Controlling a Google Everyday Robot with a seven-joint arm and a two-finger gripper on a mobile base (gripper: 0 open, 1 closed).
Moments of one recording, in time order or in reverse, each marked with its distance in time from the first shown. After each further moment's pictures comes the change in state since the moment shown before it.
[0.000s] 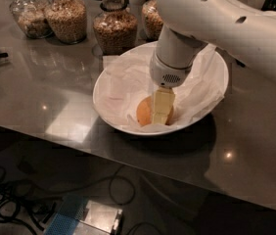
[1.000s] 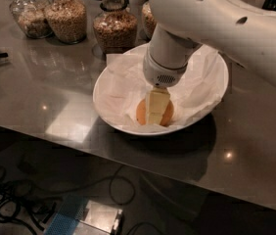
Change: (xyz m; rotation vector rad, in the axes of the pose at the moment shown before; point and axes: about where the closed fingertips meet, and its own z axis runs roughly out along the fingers) arm -0.017 0.003 -0.011 0.063 -0.015 -0.055
